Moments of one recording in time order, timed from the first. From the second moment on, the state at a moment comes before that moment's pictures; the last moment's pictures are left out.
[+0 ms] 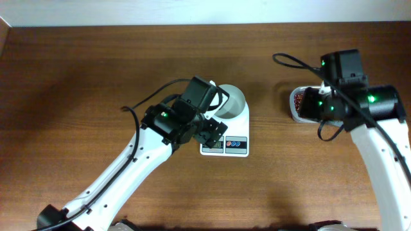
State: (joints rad) left arm -0.61 1.48 1.31 -0.89 -0.06 0.10; right arm 0.14 1.41 1.50 -1.25 0.06 0.42
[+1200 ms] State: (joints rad) left arm -0.61 1.31 1.31 -0.92 -0.06 0.10; right arm -0.29 1.82 1.49 -1.01 -0.18 -0.09
